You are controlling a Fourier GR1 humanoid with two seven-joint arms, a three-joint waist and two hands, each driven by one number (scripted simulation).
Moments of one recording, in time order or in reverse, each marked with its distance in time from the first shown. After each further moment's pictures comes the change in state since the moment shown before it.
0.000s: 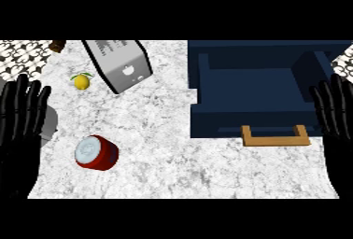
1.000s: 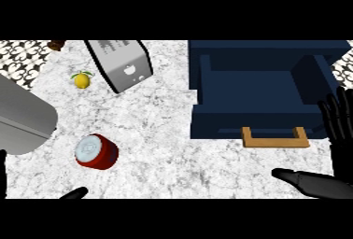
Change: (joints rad) left arm 0.362 -0.109 -0.118 -0.255 -0.238 0.444 0.368; right arm 0.071 0.028 -0.097 0.037 -0.056 -0.054 0.175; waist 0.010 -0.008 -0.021
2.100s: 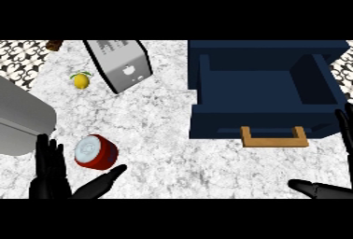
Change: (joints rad) left arm -0.057 -0.001 -0.091 0.409 0.085 0.179 -0.222; right arm 0.069 -0.006 -0.079 -0.029 -0.049 0.065 -0.047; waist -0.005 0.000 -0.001
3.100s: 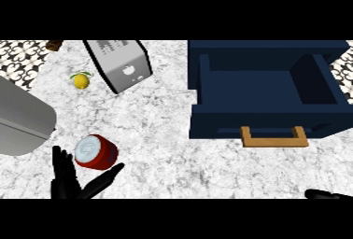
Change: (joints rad) left arm -0.080 0.010 0.147 0.488 0.349 -0.022 -0.442; right arm 0.018 -0.005 -0.070 -0.078 -0.036 0.045 0.054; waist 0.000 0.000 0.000
